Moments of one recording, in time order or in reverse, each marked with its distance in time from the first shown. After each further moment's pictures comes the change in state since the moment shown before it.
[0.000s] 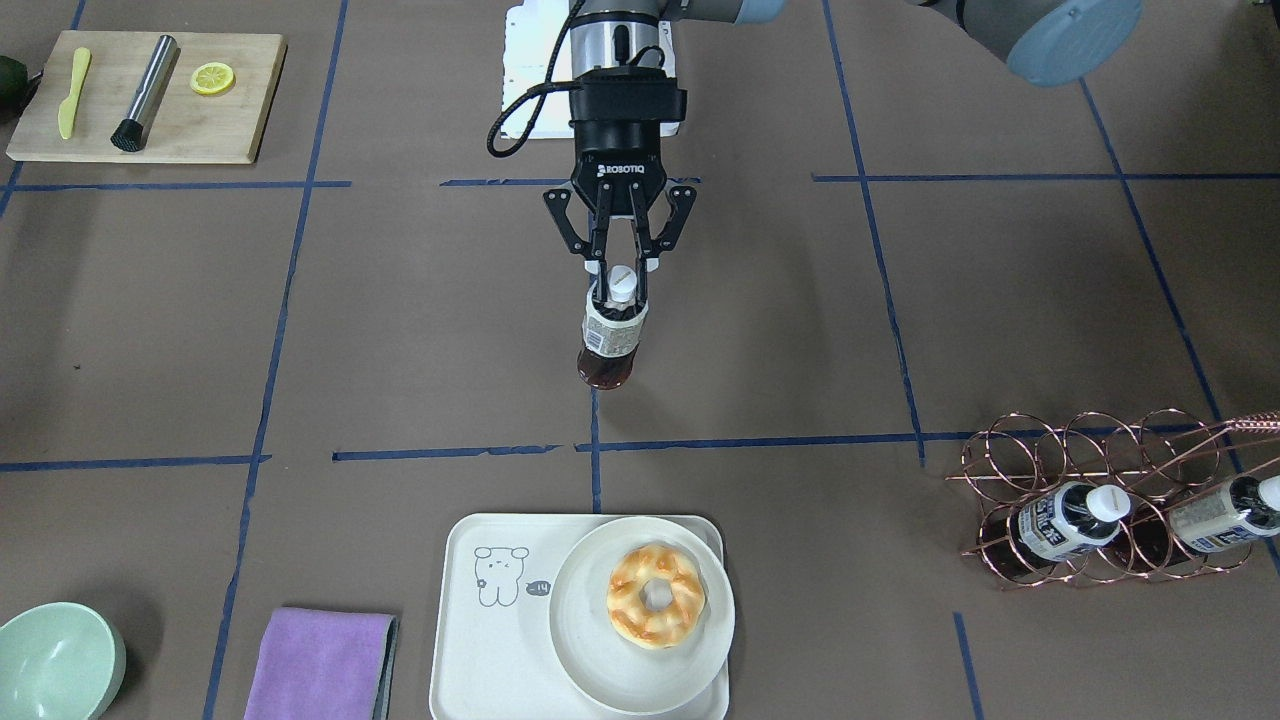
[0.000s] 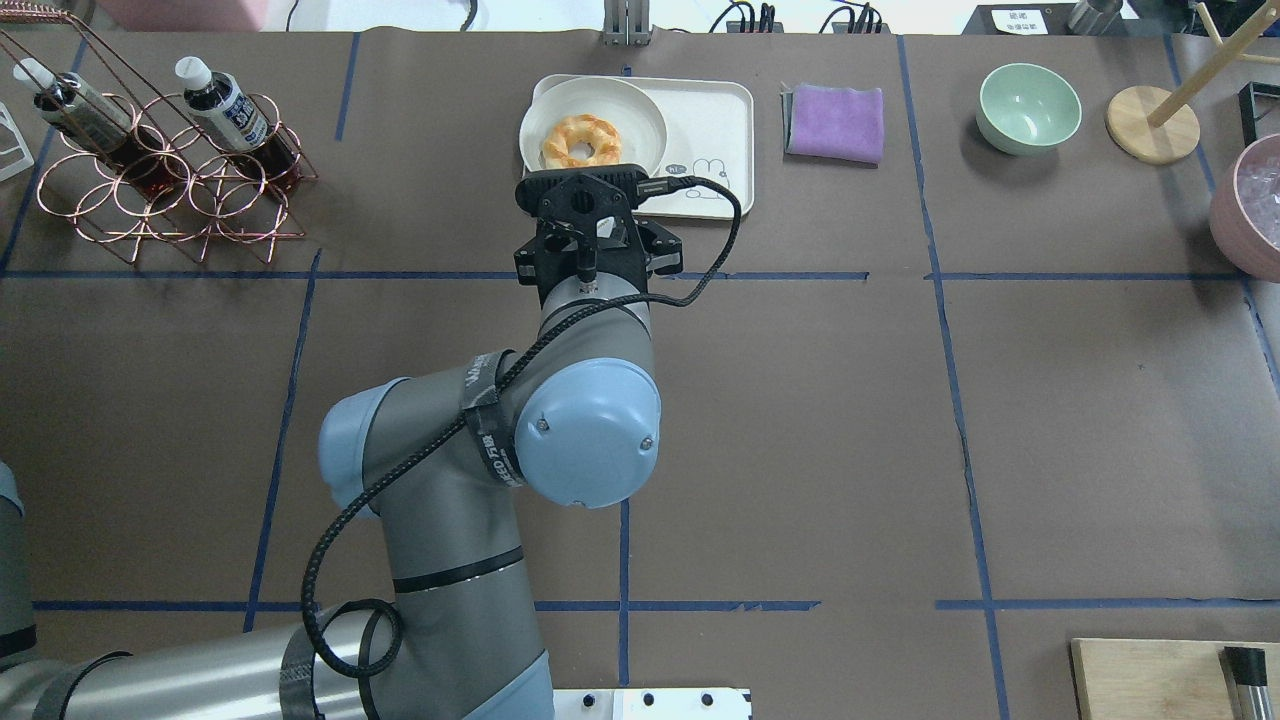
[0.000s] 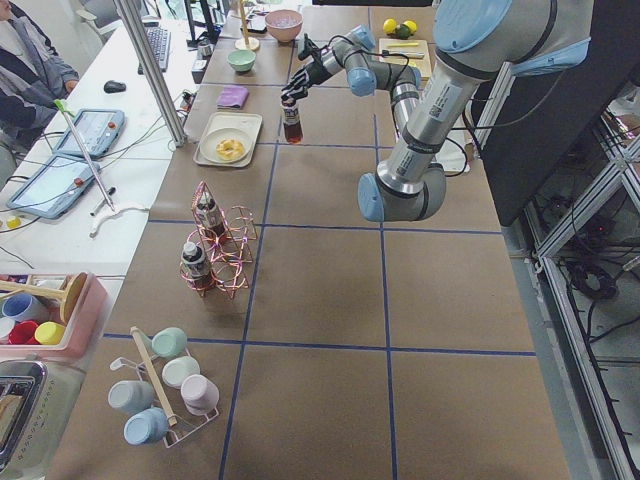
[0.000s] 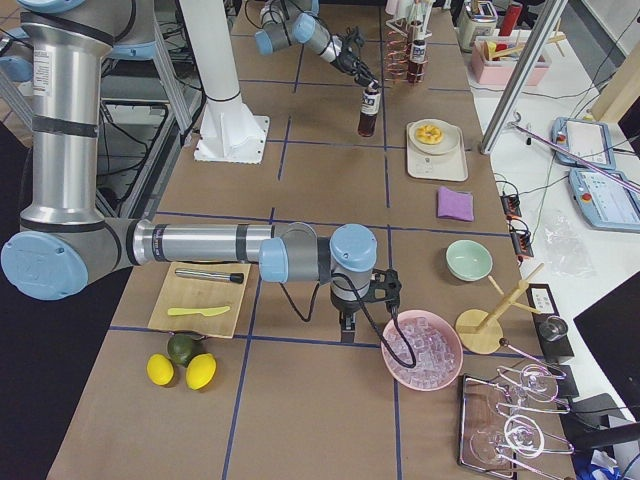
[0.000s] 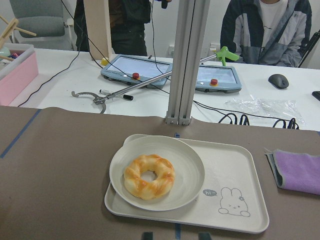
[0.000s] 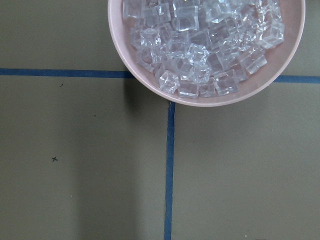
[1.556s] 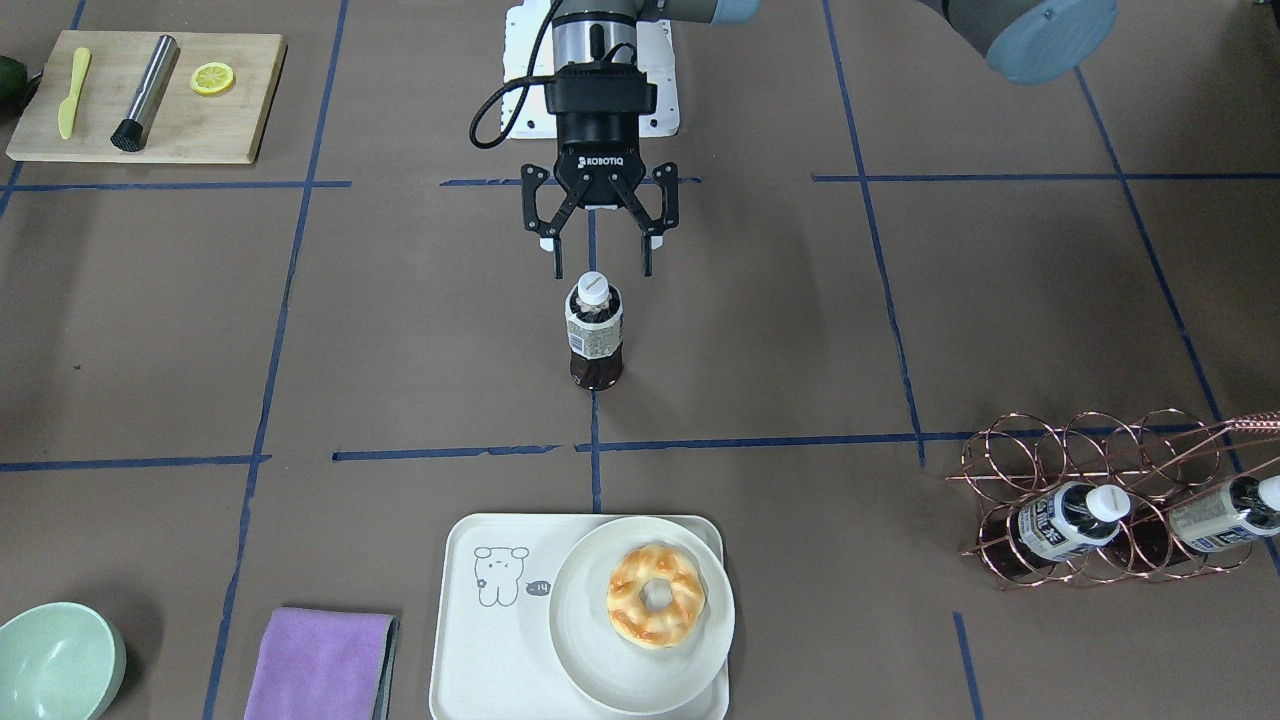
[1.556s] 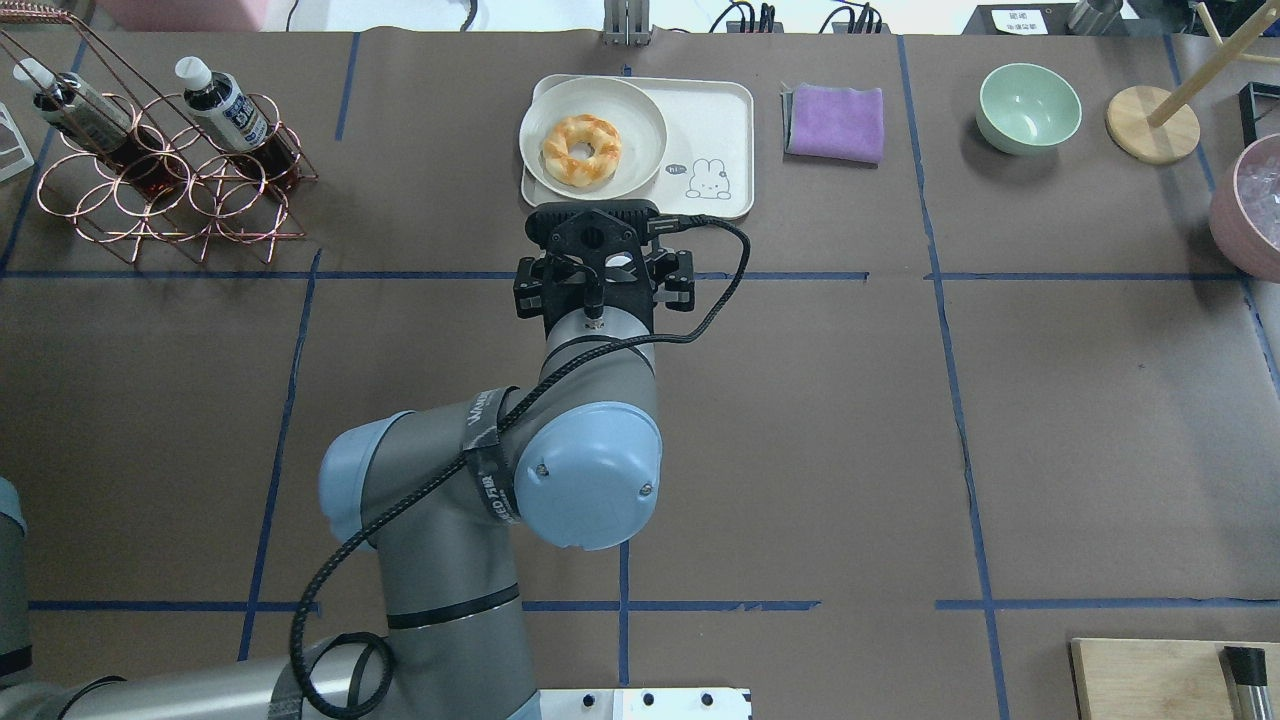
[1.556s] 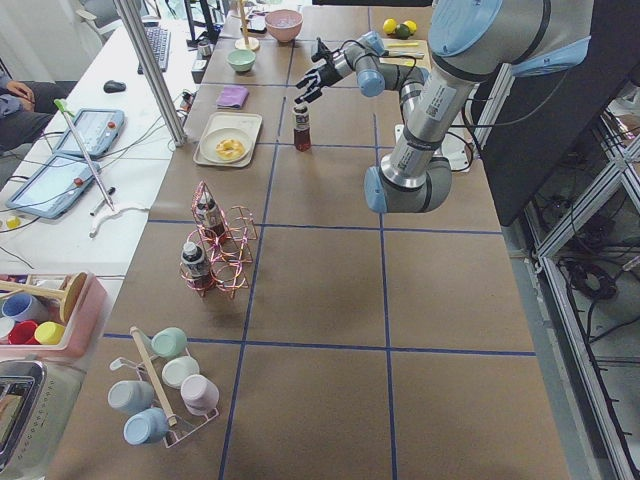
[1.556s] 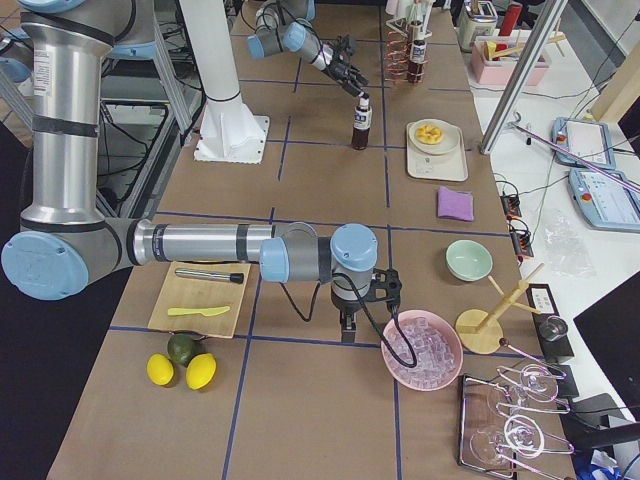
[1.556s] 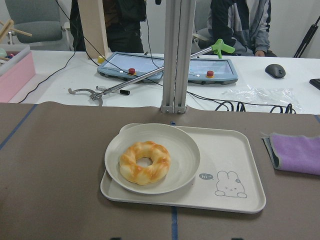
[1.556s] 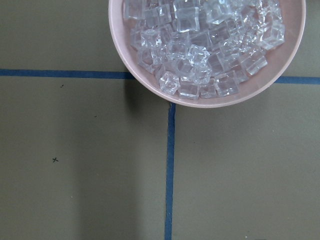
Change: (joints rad) left arm 0.027 0.041 -0.087 -0.005 0.013 0.045; right arm 0.000 0.004 -0.001 0.000 0.000 0.001
